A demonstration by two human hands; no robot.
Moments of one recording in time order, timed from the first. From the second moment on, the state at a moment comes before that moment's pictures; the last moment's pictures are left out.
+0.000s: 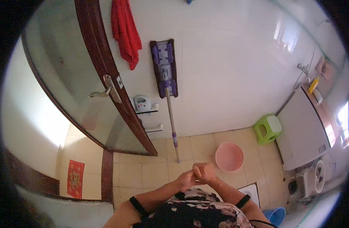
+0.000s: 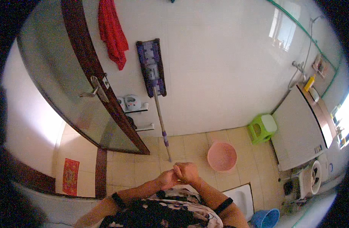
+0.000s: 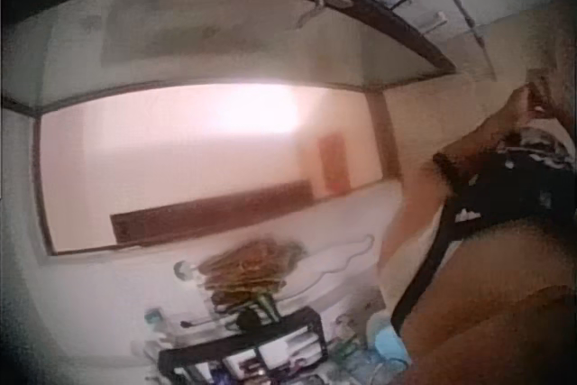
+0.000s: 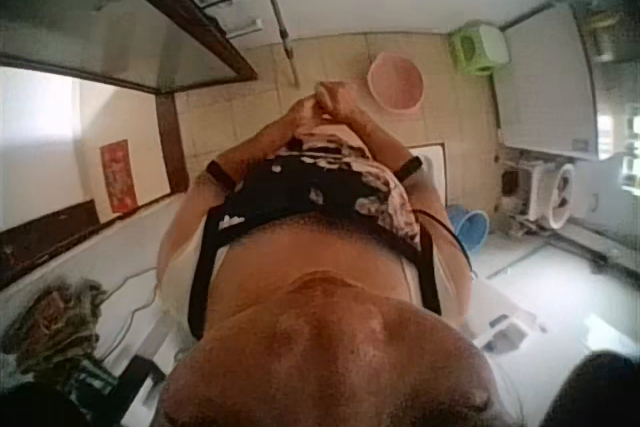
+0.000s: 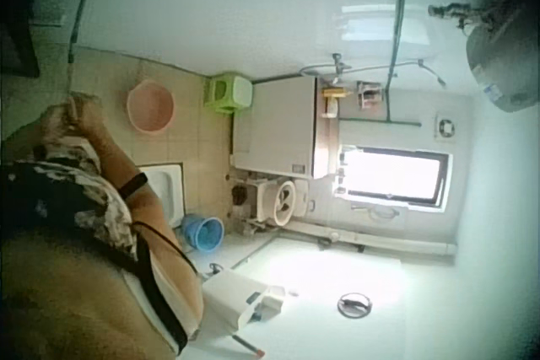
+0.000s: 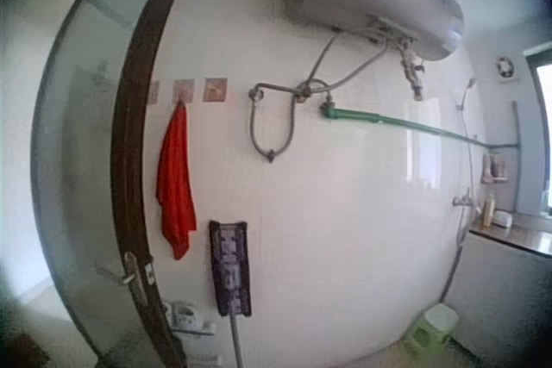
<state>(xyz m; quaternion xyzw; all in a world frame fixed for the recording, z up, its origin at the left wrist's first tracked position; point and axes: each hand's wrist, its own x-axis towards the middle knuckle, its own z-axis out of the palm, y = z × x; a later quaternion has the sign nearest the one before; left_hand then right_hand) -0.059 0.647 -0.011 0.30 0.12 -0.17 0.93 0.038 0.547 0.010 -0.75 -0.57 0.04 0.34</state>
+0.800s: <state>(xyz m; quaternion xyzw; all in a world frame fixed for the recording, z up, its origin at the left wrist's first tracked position) 0.204 0.960 -0.118 0.74 0.30 0.14 0.59 0.283 0.910 -0.012 -0.68 -0.32 0.21 0.62</state>
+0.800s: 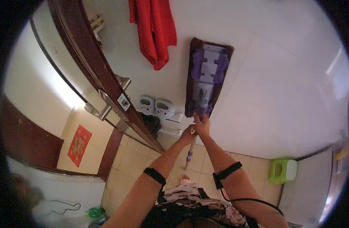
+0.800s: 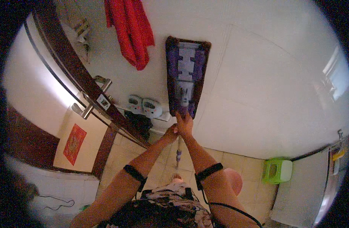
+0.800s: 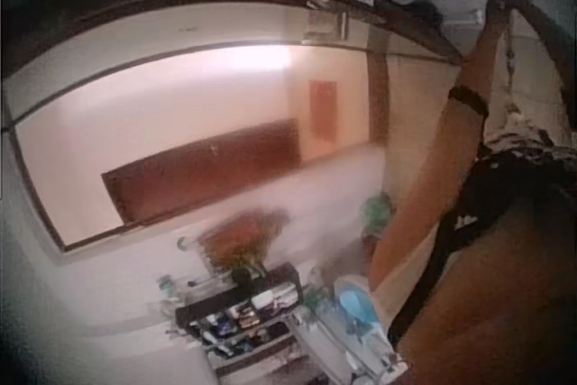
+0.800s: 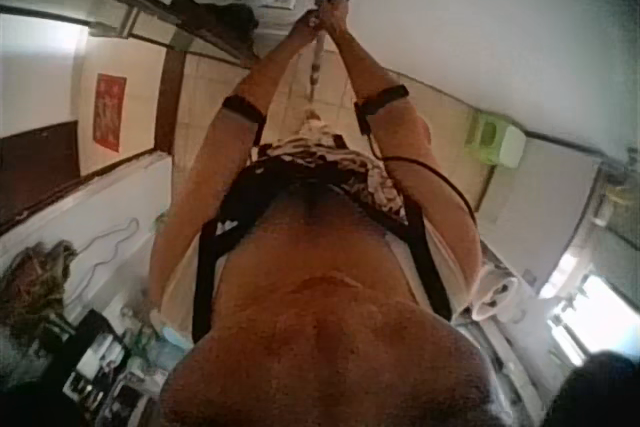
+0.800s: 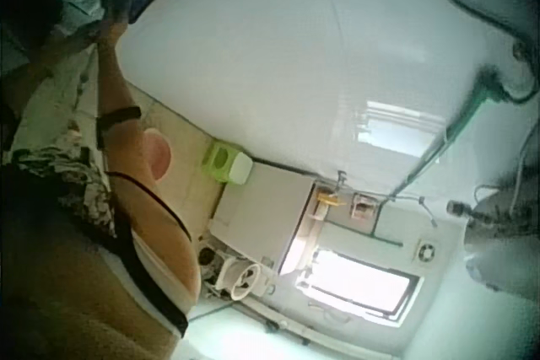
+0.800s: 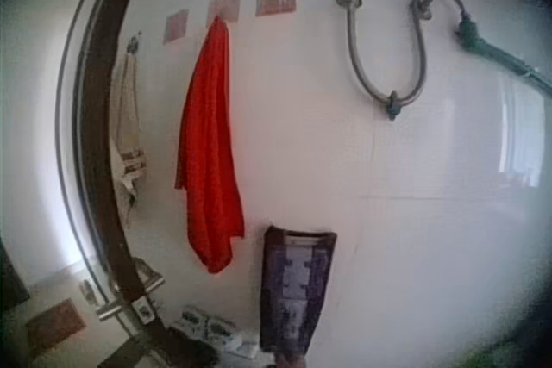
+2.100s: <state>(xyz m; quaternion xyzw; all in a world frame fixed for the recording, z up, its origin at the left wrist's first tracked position) -0.335 0.835 0.170 0.31 0.29 0.71 0.56 -0.221 0.856 0.081 -0.37 -0.67 0.44 0.48</state>
